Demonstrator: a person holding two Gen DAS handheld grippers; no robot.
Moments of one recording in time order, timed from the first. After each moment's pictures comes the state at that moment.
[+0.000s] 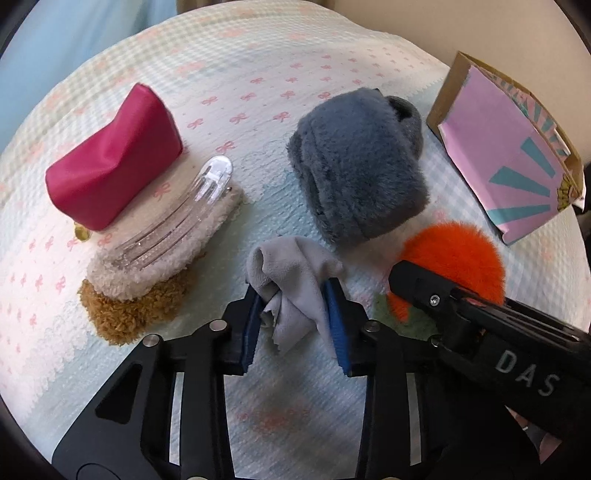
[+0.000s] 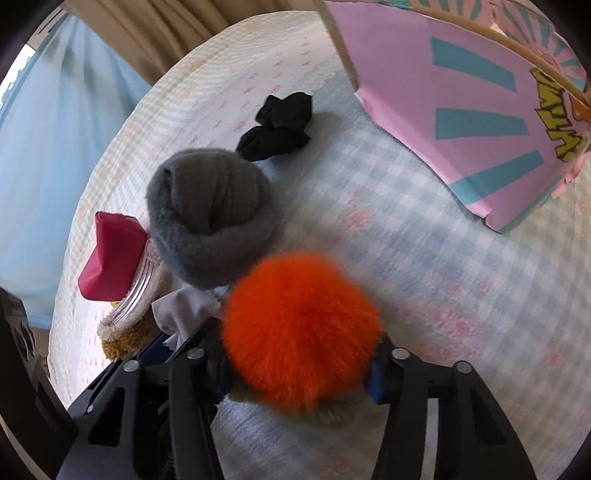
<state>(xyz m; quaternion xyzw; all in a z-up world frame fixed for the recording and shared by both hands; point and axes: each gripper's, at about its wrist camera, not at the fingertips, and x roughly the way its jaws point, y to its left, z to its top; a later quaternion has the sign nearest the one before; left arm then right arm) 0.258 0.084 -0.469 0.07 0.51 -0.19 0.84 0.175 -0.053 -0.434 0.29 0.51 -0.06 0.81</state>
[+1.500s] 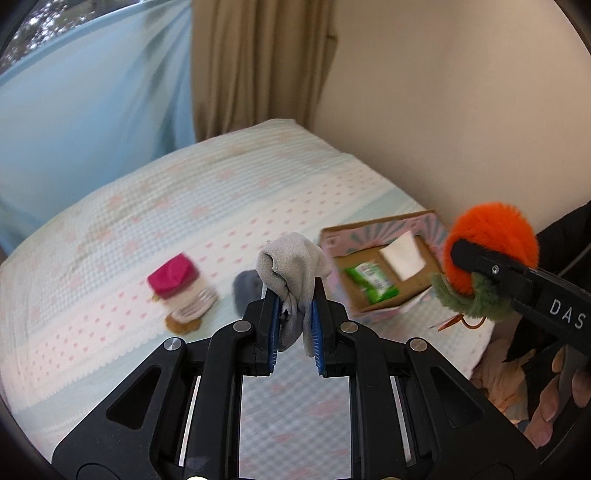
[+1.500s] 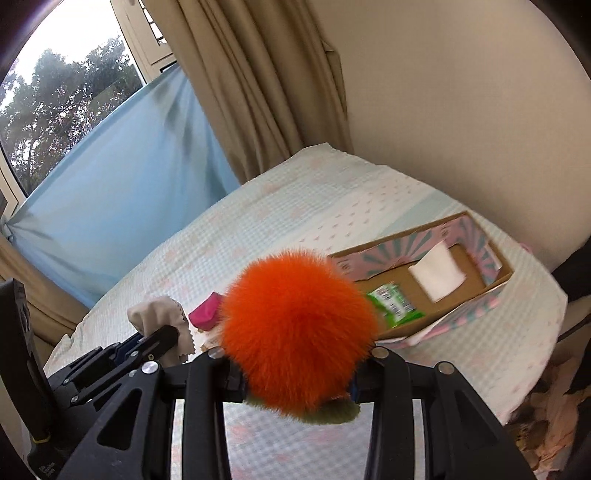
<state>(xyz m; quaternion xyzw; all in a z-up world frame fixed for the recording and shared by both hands) 0.143 0.017 -0.155 0.02 0.40 -0.17 0.90 0.074 -0.166 -0.127 0.17 0.39 0.00 0.90</state>
